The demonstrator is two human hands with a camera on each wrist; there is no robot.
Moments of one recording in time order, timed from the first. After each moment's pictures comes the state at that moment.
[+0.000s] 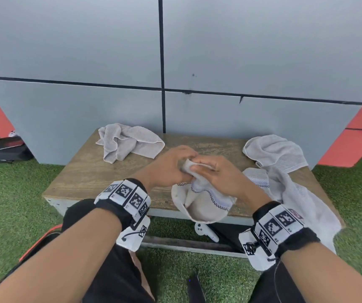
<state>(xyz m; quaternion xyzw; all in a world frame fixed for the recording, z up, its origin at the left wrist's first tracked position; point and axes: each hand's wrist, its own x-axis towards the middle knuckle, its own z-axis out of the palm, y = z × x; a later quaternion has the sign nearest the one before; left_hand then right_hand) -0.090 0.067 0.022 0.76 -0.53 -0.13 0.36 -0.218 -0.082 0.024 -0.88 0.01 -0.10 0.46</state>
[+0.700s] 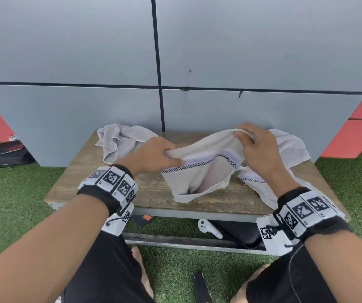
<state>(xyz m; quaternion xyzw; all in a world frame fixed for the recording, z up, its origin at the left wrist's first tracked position) -0.062 0.081 0.050 0.84 -0.45 -0.12 0.29 -0.226 -0.149 0.044 -0.85 0.15 -0.36 0.36</state>
